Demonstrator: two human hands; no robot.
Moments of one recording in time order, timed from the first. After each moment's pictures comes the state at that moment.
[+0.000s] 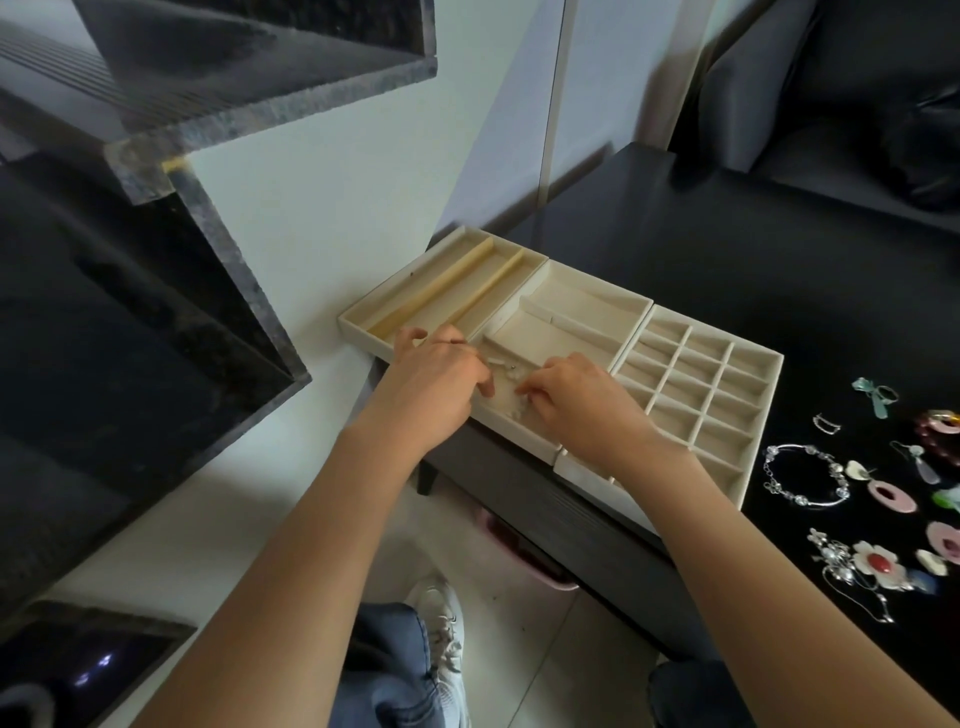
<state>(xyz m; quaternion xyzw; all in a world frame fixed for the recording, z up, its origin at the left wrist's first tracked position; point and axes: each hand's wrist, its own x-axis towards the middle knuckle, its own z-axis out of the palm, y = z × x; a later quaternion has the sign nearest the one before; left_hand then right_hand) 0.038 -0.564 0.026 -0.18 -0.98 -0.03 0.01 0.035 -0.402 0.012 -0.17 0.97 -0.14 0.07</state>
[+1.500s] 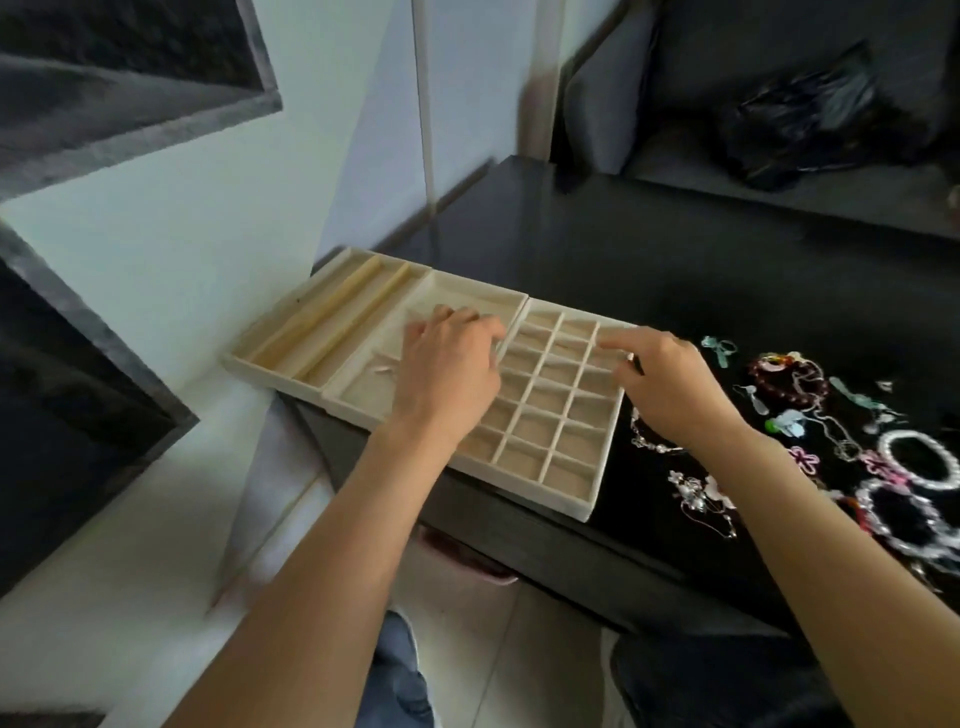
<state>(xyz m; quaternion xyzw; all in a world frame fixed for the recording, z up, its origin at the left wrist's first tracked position) 0.046 -0.448 0.038 -0.19 -0.96 -0.16 0.14 0.078 -0.253 0.029 0.03 0.97 -0.25 -0.06</state>
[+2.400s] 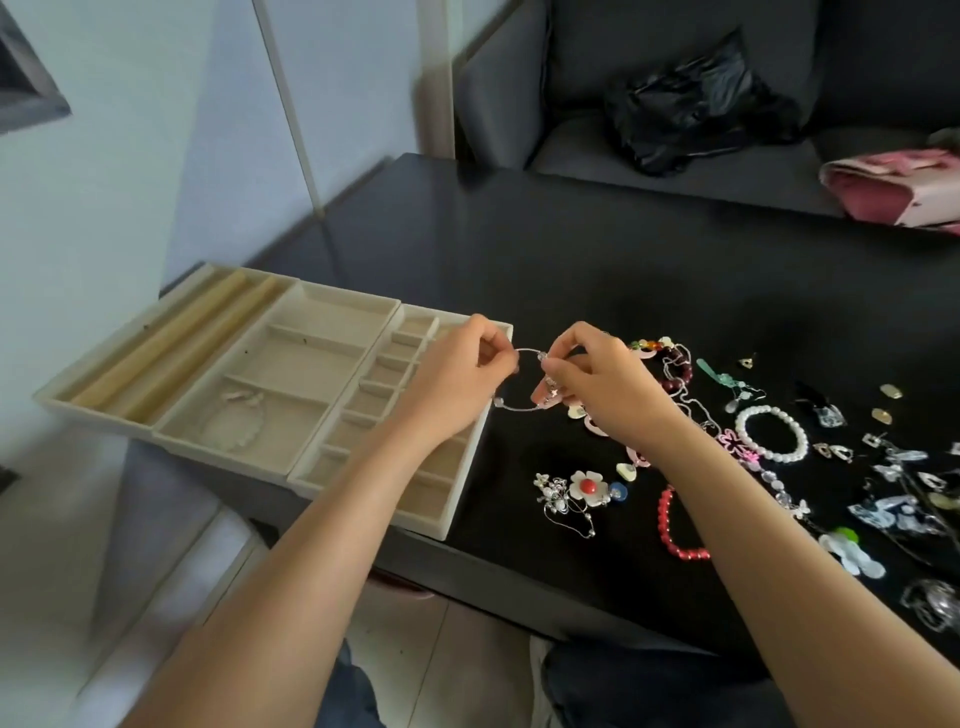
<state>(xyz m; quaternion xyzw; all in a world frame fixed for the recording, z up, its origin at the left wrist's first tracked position) 0.042 -0.329 0.021 -0.21 -0.86 -0.46 -0.05 0.097 -0.184 0.031 0.08 0.87 -0.48 0.00</state>
